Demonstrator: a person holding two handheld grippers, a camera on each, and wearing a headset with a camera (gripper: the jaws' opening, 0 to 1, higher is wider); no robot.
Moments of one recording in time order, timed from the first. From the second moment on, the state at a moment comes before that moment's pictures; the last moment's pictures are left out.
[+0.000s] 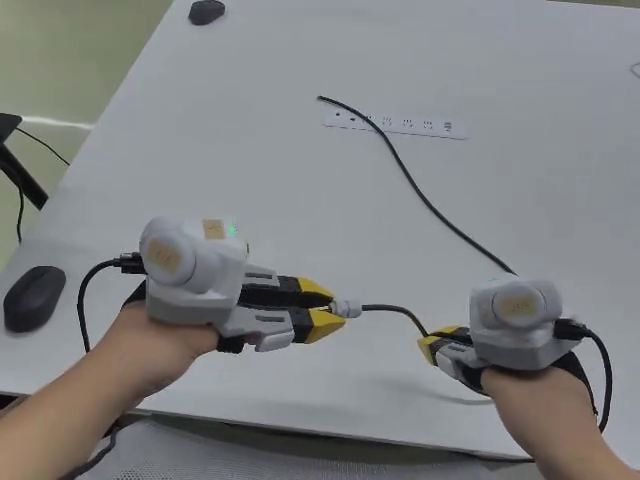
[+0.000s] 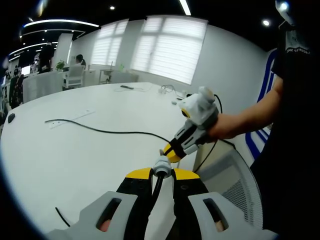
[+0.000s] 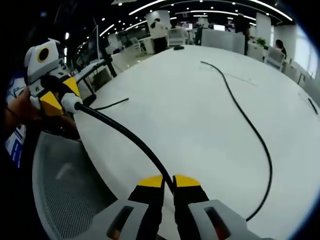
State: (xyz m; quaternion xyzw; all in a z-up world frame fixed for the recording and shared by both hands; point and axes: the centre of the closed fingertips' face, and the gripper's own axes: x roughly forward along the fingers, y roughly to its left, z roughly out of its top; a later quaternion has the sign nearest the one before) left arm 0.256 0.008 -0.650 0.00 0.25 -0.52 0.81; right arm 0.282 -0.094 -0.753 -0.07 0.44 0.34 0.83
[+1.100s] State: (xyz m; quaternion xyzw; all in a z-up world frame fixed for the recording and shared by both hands) left arm 0.259 0.011 -0.652 0.01 0.27 -0.52 0.81; right arm 0.268 -0.022 -0.673 -0.19 0.27 0.49 0.81
